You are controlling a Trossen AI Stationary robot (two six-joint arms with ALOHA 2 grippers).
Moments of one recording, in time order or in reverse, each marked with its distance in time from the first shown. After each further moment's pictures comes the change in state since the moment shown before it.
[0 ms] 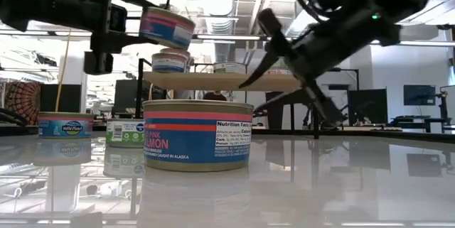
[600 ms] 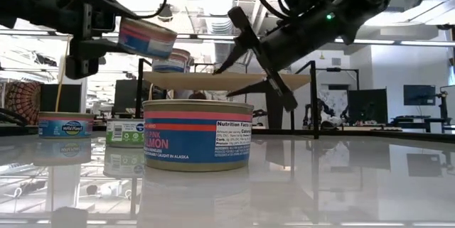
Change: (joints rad) left arm 0.001 -0.213 -0.004 -0.337 0.084 0.154; right arm -0.096 0.082 0.148 0.043 0.058 -0.170
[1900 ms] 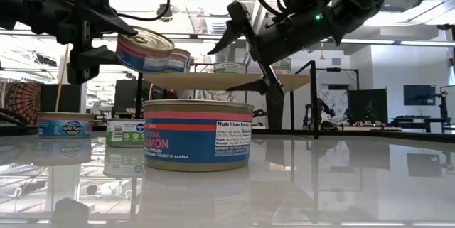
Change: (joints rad) left arm 0.031 -0.019 0.001 -0.106 0.012 0.146; right arm -0.059 -0.001 0.000 0.126 0.045 -0.059
